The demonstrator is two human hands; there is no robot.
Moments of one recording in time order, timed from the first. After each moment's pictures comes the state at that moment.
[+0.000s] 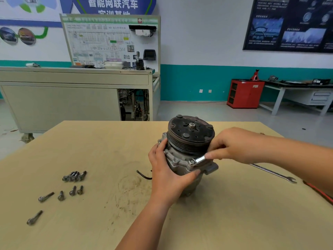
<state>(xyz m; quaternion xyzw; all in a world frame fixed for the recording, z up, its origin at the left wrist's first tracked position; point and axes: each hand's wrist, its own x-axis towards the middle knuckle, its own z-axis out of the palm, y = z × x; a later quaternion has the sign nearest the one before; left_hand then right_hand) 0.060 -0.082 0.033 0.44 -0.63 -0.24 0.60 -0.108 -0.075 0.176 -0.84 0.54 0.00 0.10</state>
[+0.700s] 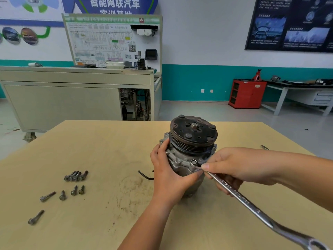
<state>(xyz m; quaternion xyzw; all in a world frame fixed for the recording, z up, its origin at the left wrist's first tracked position) 0.059 -0.084 0.030 0.44 -0.63 -0.22 0.60 -0.097 -0.050 0.154 -0.72 0.50 -0.07 0.47</state>
